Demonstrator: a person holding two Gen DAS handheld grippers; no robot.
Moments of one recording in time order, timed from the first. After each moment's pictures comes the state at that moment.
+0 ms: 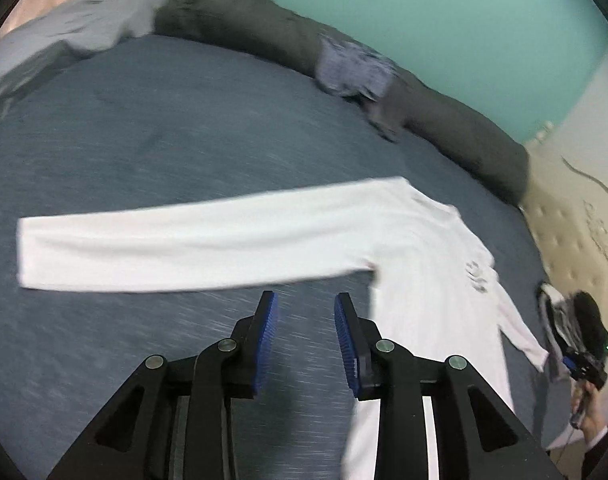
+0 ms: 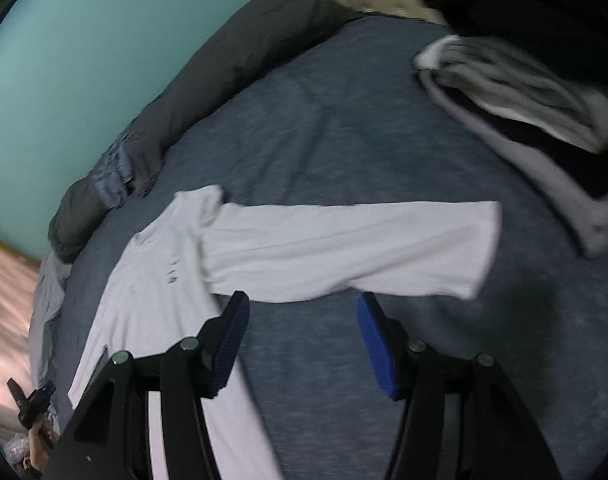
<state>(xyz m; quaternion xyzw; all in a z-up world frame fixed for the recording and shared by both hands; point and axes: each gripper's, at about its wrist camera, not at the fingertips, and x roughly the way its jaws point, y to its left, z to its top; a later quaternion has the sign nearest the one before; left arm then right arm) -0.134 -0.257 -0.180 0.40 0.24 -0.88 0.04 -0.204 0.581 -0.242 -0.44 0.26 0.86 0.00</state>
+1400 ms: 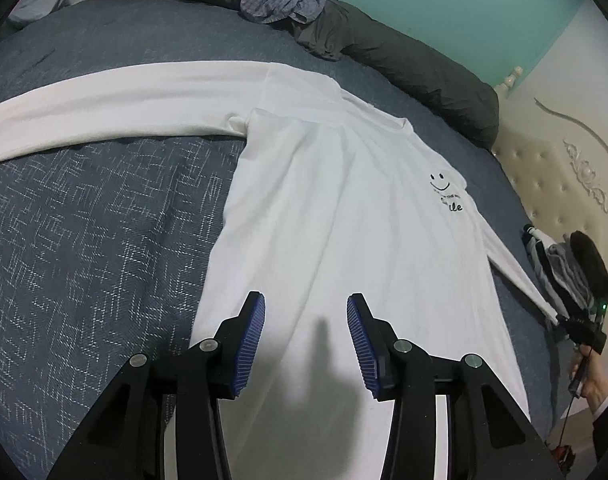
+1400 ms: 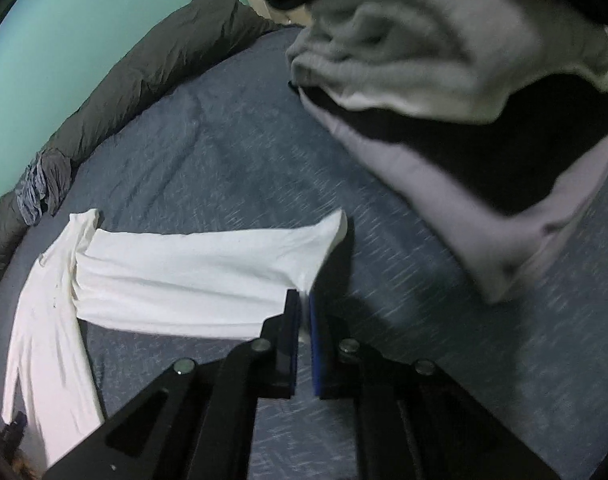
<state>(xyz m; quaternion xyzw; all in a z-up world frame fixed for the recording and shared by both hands) -0.170 -0.084 -0.294 0.42 0.24 -0.87 -0.02 -0.198 0.674 -0.299 -0.43 0.19 0.87 0.12</state>
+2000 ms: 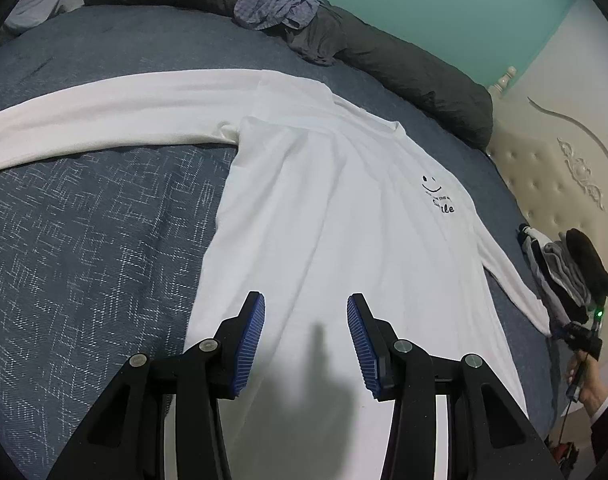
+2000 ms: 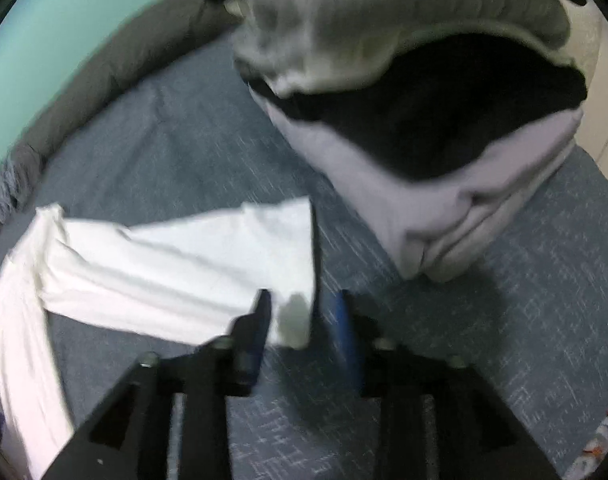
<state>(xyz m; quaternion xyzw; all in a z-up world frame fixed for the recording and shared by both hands) -0.168 -0.080 -0.288 0.42 0.24 -0.88 -0.03 -0.169 0.702 -0.307 -0.44 0.18 0.87 0.16</state>
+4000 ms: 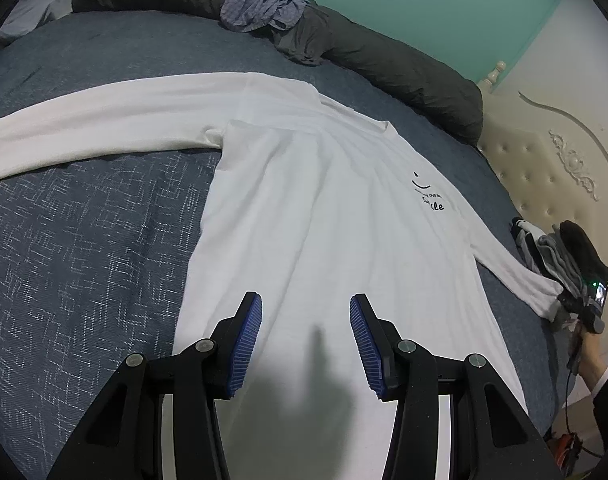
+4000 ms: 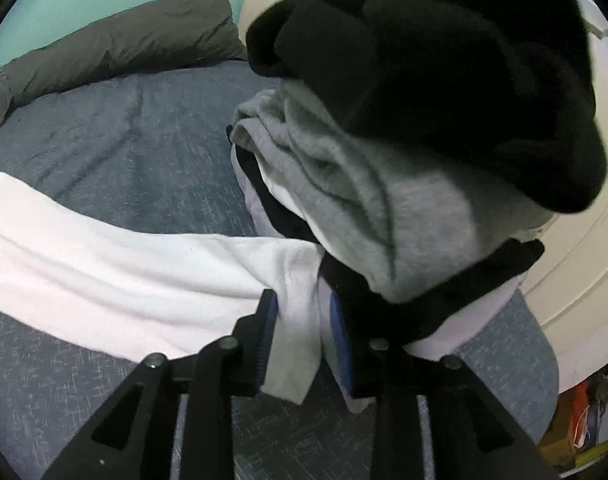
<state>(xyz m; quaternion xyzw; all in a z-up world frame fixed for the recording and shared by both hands) -0.169 -0.073 -0.286 0.41 0.23 -0.88 -0.04 -0.188 0.672 -0.279 -0.40 -0.04 0.88 0.26</state>
